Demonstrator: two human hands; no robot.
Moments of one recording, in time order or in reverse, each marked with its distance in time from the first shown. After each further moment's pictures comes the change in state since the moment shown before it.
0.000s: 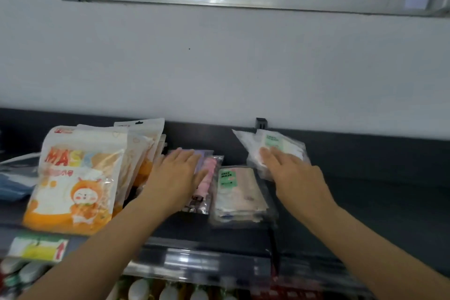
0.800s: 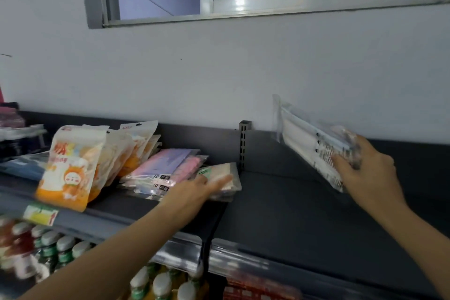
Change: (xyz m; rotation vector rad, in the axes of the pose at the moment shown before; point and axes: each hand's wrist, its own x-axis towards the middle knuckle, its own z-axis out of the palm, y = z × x) left_hand -0.005 0.121 0.035 0.173 -0.090 0.141; right_hand -0.057 0.191 -0.001 0.807 0.264 0.389
